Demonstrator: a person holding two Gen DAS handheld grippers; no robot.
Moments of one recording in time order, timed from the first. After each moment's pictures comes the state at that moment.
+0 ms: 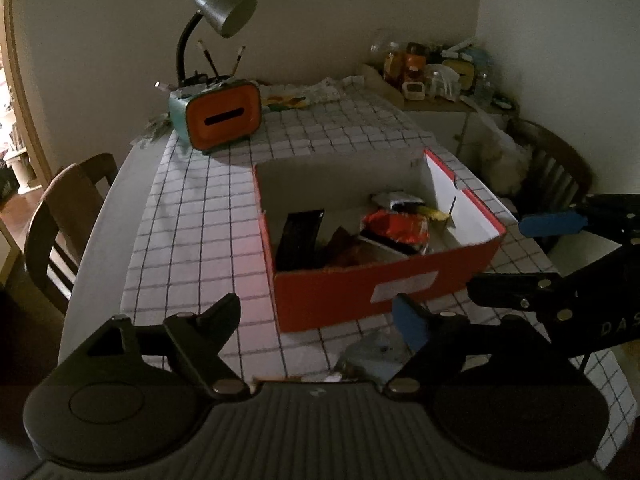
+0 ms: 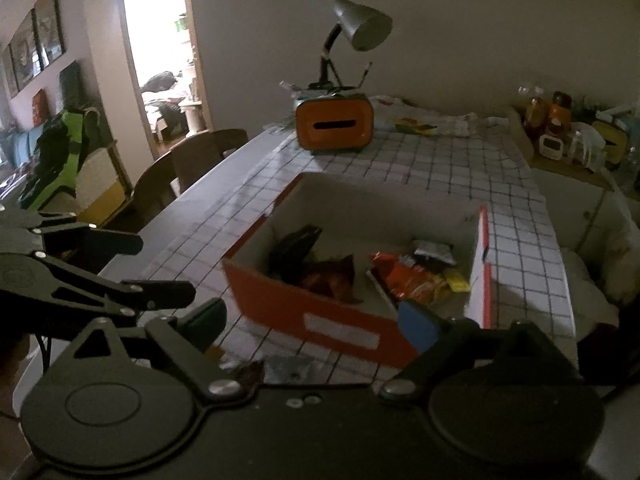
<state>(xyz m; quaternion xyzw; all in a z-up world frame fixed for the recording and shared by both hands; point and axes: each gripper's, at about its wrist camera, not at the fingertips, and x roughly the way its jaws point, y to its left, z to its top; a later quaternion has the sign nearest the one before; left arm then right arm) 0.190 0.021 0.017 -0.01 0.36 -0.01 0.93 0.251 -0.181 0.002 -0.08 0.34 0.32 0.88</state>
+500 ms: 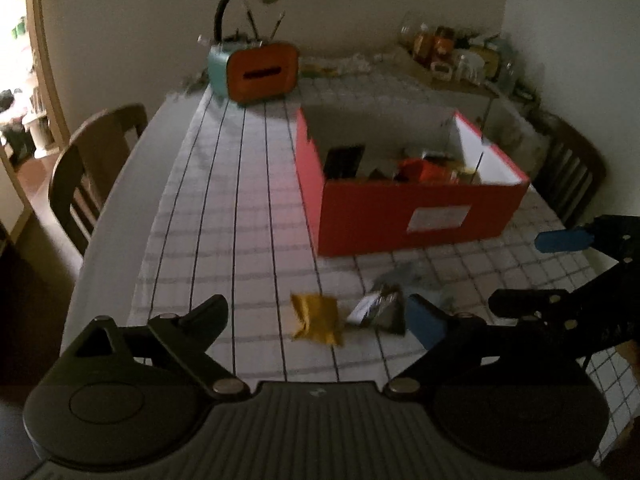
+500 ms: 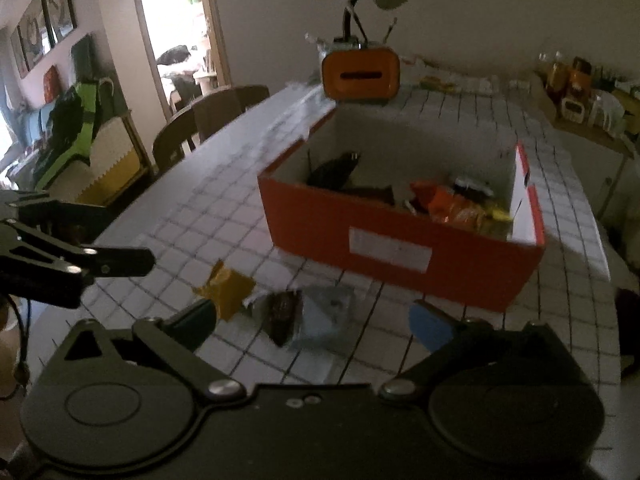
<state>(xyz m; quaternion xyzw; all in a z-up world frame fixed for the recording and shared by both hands) 0.132 0.055 -0.027 -0.04 0.39 0.02 0.92 0.217 -0.170 -0.056 -0.09 0.38 0.33 0.86</state>
